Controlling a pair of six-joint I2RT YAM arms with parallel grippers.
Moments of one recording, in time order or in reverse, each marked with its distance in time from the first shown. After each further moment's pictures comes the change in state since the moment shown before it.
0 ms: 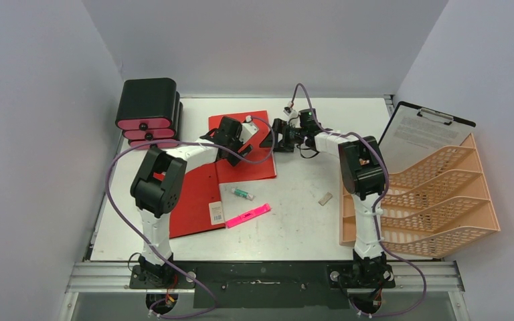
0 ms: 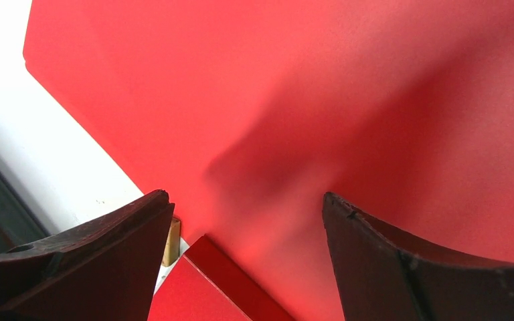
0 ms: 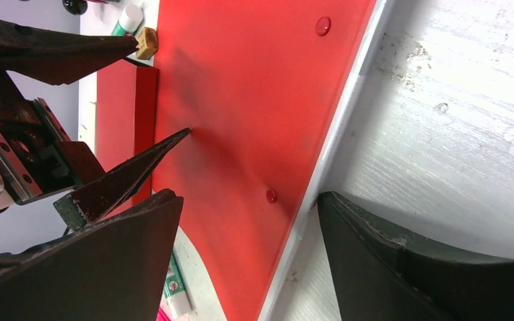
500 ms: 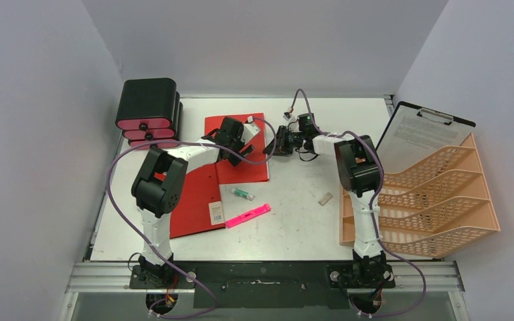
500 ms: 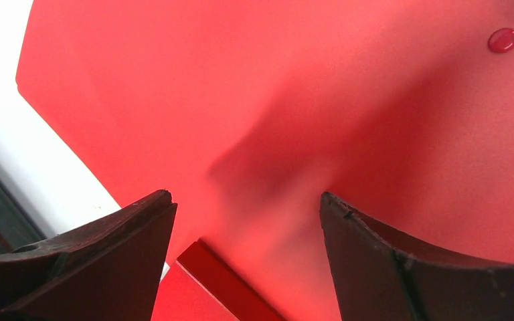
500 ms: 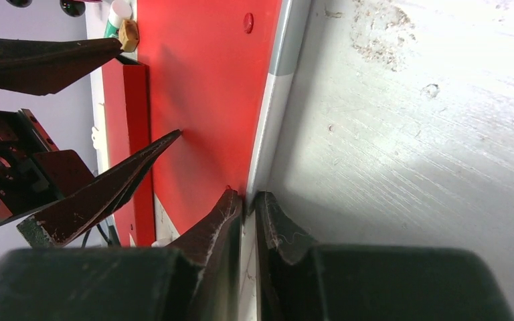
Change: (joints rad) left arm -0.011 0.005 0.005 0.001 0.000 0.002; right arm -0.001 0.070 0.007 0.041 -0.044 0.086
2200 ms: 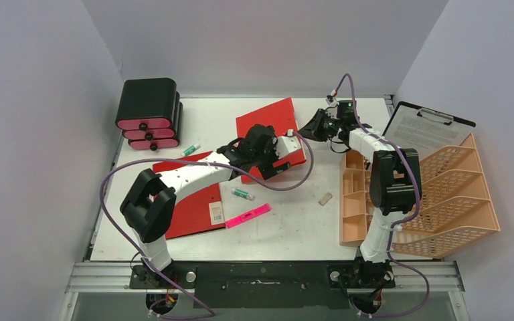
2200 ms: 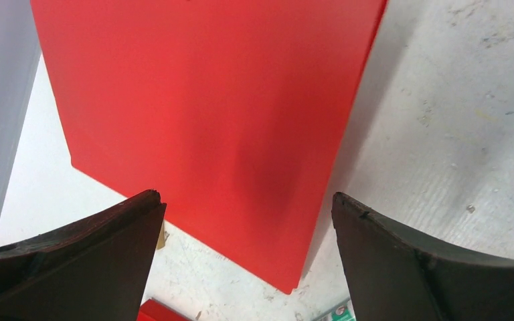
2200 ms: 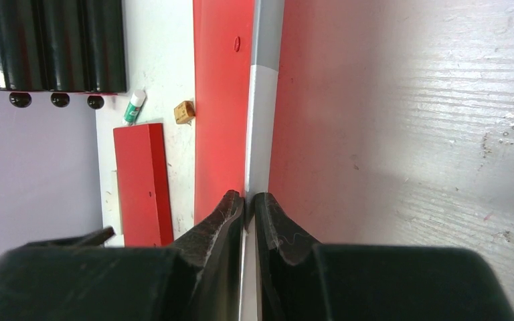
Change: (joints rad) left arm -0.287 -0.239 -0.003 -0.054 0.158 0.040; right arm -0.213 -0.367 -0.153 -0.166 0.150 -0.004
